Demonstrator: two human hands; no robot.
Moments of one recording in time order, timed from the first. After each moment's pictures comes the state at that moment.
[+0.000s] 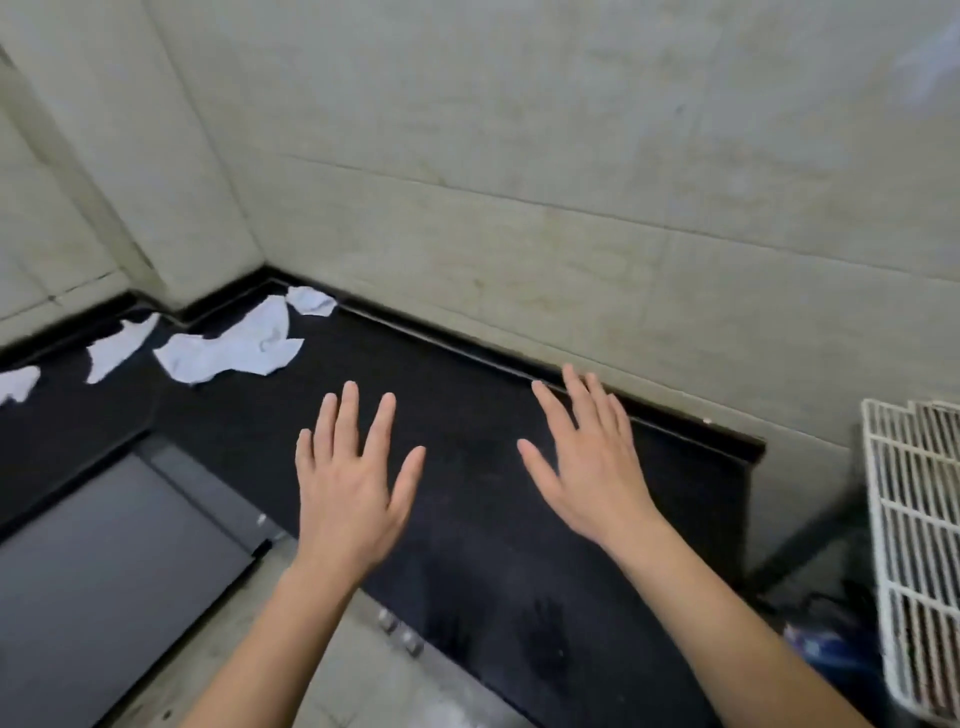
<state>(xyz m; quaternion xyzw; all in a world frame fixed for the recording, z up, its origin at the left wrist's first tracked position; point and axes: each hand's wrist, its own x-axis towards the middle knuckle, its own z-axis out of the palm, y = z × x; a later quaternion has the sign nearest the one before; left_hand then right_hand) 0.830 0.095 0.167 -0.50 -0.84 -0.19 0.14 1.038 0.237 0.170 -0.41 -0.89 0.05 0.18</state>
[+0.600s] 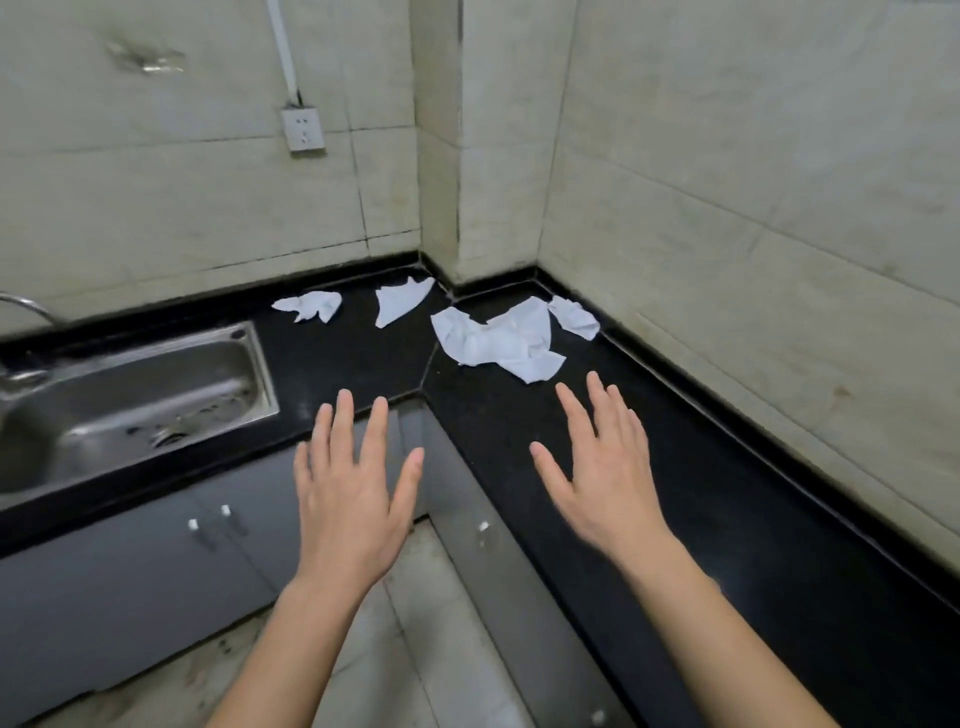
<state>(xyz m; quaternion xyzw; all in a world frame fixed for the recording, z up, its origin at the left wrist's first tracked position) 0.494 -0.141 0.168 -0.25 -0.93 -0.23 0.14 0.607 0.083 0.179 -0.22 -0.95 0.09 0.20</state>
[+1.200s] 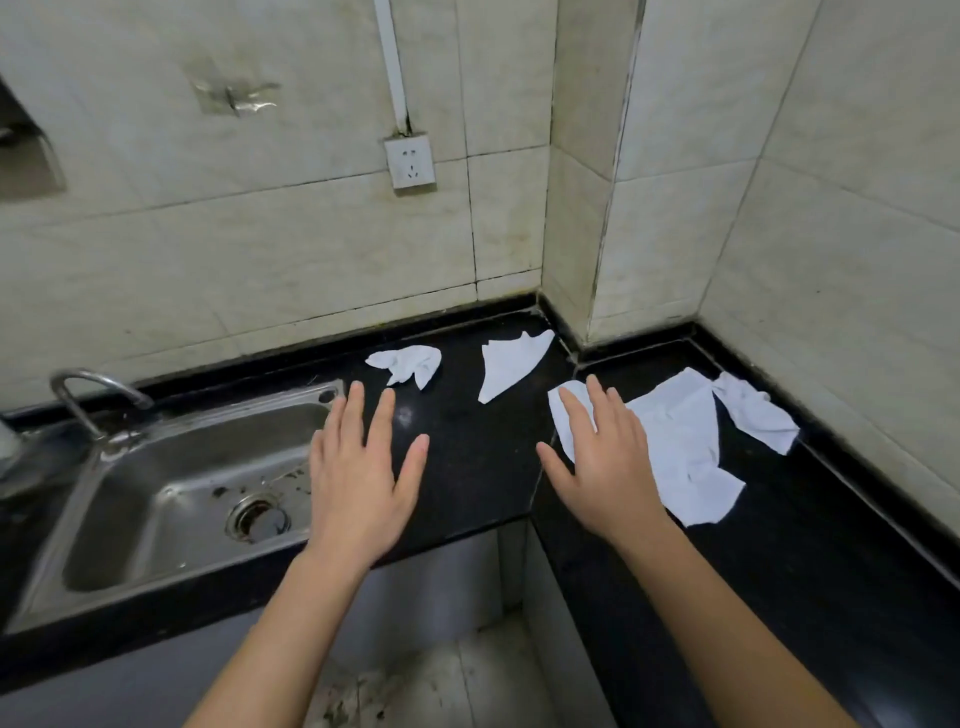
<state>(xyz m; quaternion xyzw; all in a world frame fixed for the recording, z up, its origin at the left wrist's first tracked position) 0.163 -0.095 0.168 -0.16 -0.96 -0.16 0.15 0.226 0.155 0.142 -0.12 -0.97 0.16 0.16</state>
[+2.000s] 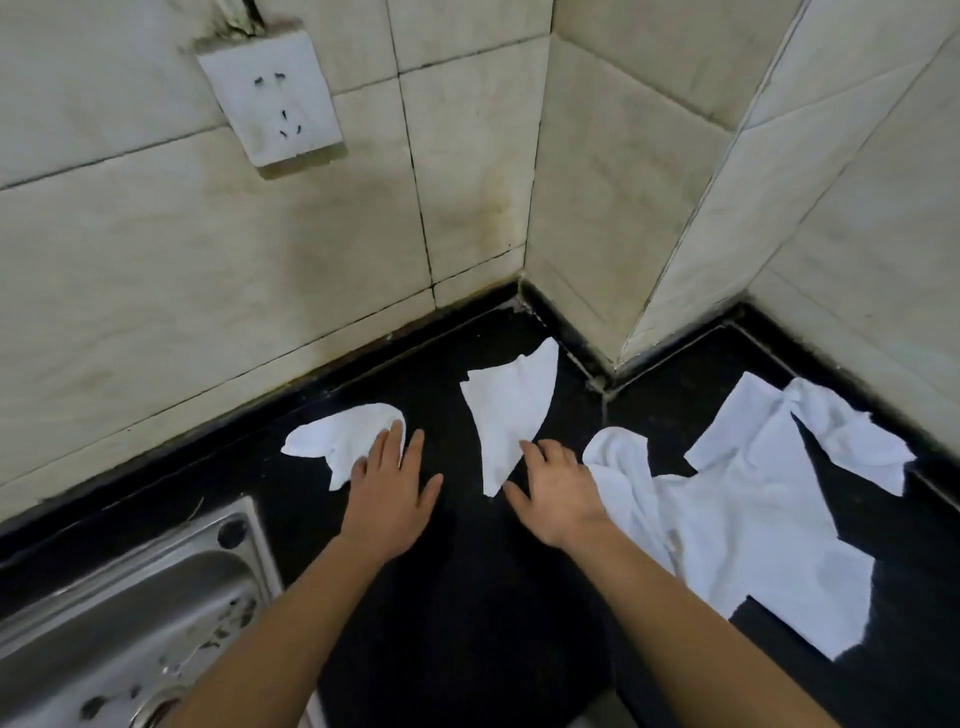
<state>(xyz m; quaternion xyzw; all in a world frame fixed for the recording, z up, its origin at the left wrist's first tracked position) -0.215 -0.006 -0.006 -0.32 -0.94 -0.06 -0.12 -0.099 0.185 0.002 -0.24 -0.95 0.17 -0.13</state>
